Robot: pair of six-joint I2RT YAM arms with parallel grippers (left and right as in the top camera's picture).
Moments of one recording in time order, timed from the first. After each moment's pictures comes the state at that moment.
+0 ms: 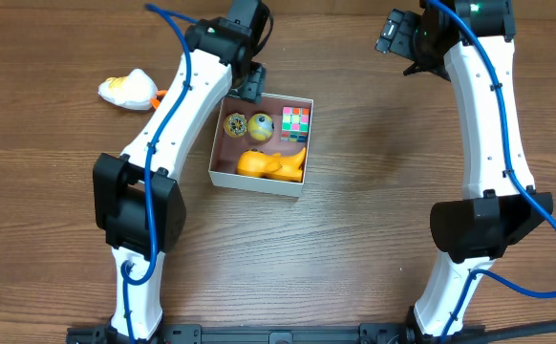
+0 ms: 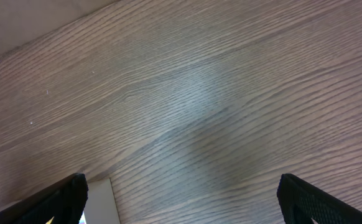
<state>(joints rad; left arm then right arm) -0.37 2.17 2.08 -1.15 -0.21 -0.20 0.12 2.09 2.35 -1.37 0.17 0.49</state>
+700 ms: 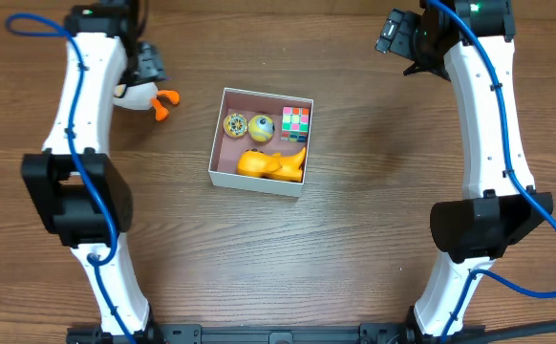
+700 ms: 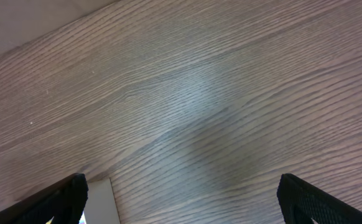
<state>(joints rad) 0.03 2.17 2.08 -1.19 -0.23 -0.35 0.12 2.09 2.35 -1.38 0.17 0.49</state>
